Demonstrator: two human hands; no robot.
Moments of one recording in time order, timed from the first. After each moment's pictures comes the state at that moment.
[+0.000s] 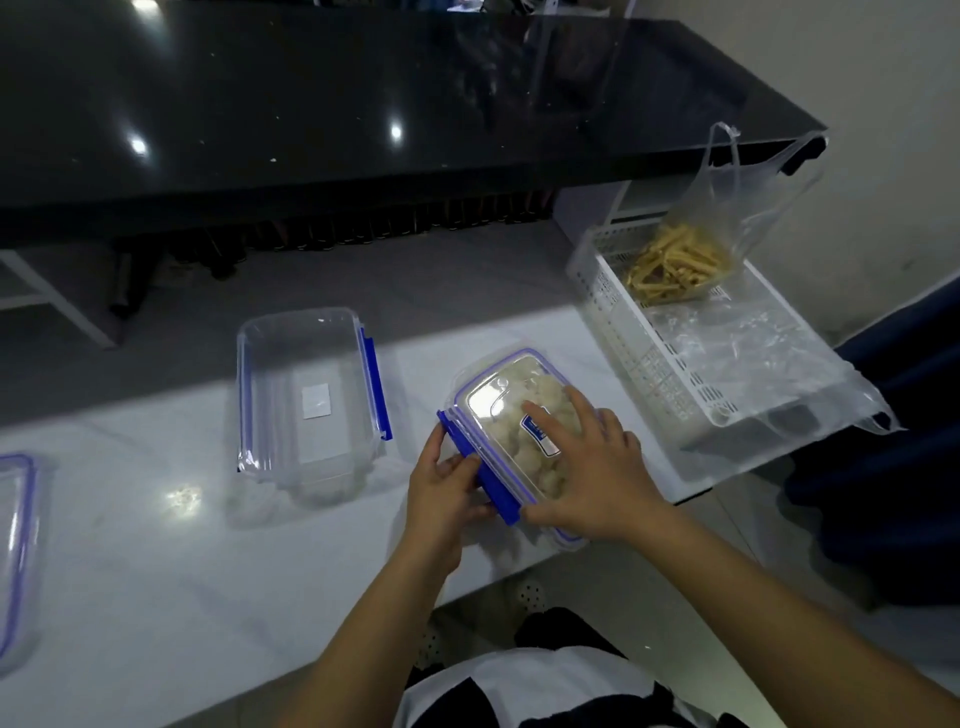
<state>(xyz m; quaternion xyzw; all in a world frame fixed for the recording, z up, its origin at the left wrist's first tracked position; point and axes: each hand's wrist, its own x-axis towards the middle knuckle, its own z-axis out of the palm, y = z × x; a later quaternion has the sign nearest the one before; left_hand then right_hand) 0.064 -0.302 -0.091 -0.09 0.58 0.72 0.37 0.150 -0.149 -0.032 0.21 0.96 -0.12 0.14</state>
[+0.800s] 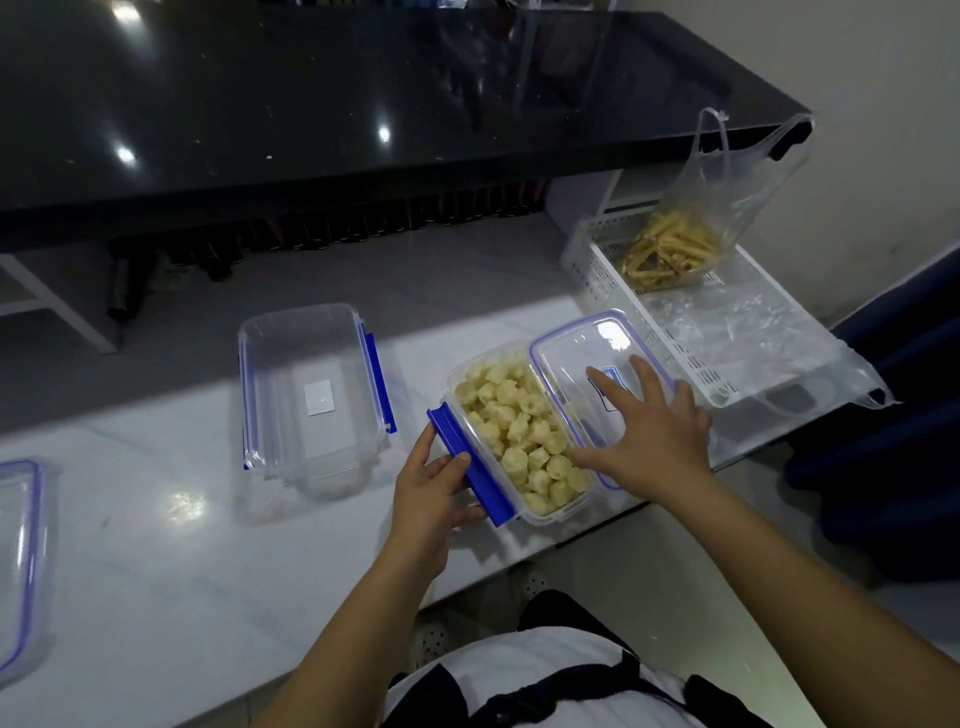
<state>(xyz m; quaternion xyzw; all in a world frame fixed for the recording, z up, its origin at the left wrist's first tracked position) 0.060 -0.330 -0.101 -0.07 0.56 0.73 0.38 0.166 -0.117 -0.028 0.37 0.92 -0.07 0.09</state>
